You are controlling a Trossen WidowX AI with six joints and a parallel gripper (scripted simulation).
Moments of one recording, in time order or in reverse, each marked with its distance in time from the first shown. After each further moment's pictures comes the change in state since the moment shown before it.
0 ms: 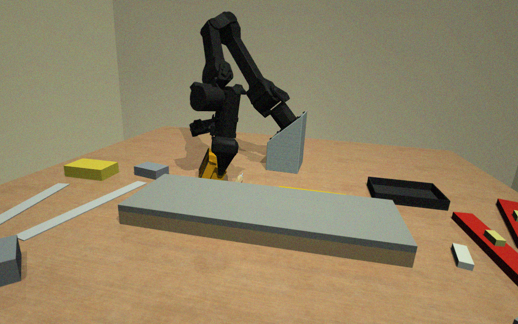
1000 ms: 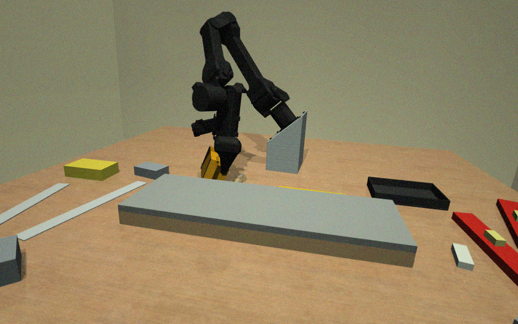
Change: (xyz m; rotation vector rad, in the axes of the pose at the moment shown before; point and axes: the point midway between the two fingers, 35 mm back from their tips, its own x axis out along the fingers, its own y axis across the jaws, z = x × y) arm -0.003 0.001 -0.006 -0.021 0.023 -0.006
